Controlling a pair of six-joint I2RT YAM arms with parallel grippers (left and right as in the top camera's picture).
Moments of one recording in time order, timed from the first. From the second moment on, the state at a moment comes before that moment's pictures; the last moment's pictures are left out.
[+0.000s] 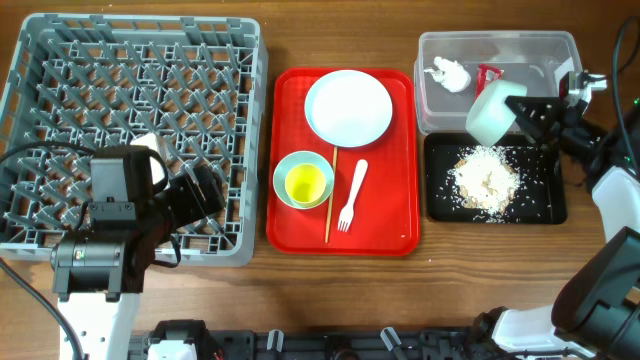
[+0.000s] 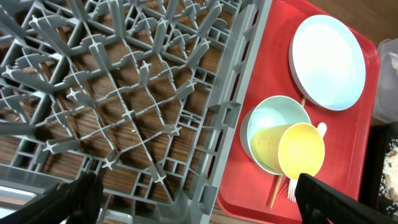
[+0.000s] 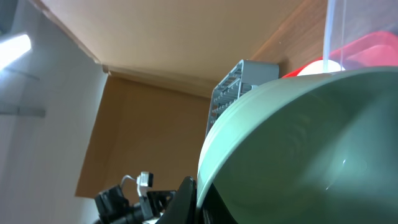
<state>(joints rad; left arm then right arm) -0.02 0.94 1.02 -1.05 0.10 -0.40 -0.54 1.63 0.97 0.01 -1.54 0.70</state>
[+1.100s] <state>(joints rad) -0.02 1.00 1.02 -1.05 0.10 -0.40 0.51 1.93 1.48 -0.49 -0.09 0.10</state>
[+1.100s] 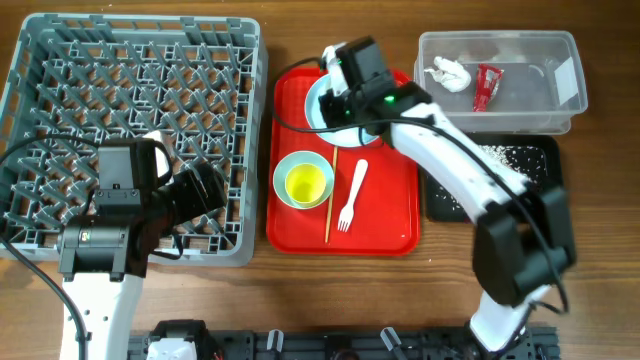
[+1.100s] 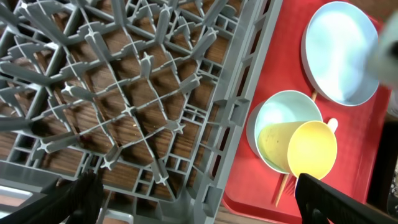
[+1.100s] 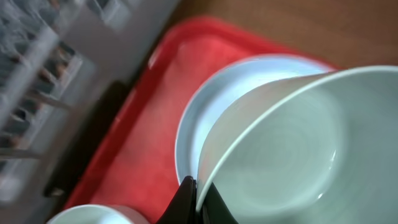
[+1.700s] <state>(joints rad) -0.02 1.00 1.02 -1.05 0.10 -0.40 0.54 1.70 1.53 -0.86 -0.29 0.18</state>
